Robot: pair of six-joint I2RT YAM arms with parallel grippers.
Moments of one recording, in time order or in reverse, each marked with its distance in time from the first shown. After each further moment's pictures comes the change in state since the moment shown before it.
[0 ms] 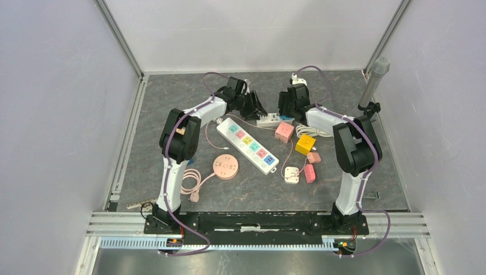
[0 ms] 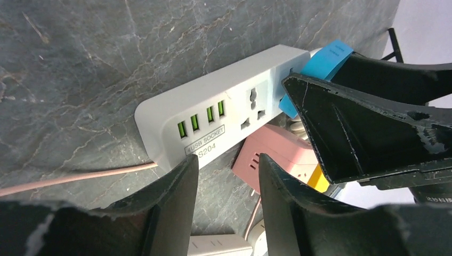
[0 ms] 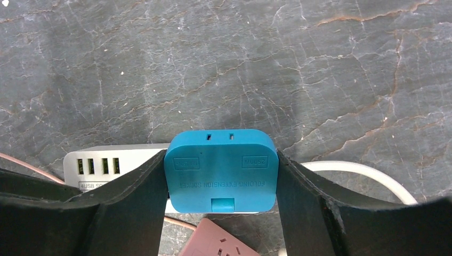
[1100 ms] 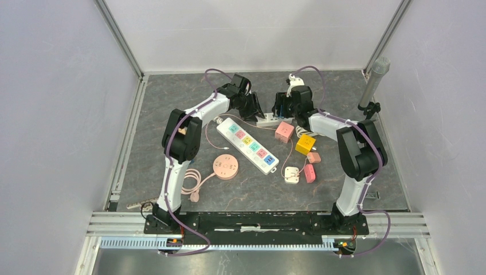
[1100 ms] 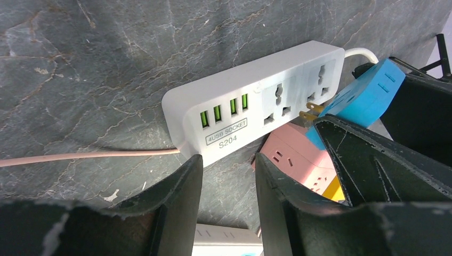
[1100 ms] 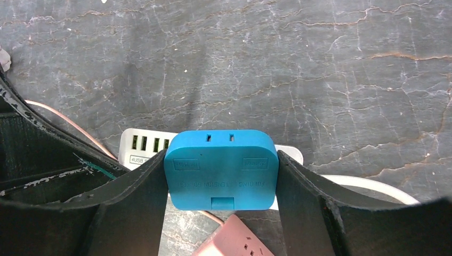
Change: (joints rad) left arm -0.013 0.022 0.108 -0.211 -0.117 0.054; right arm -0.012 -0.069 -0.109 0.187 -0.171 -0.077
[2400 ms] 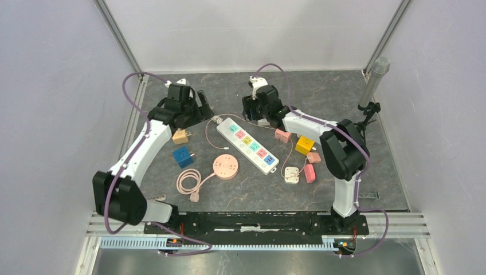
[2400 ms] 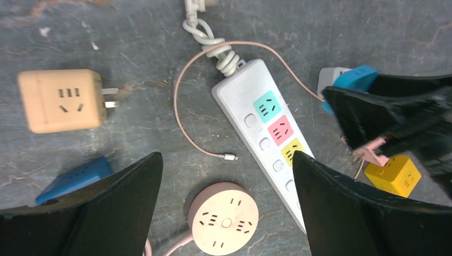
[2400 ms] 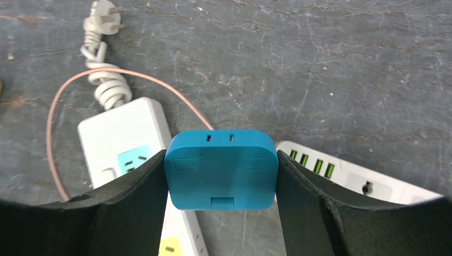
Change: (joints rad) left arm 0.231 -0.902 -0.637 -0.084 -0.388 0.132; right arm 0.268 0.097 0.240 -0.150 0.075 -0.060
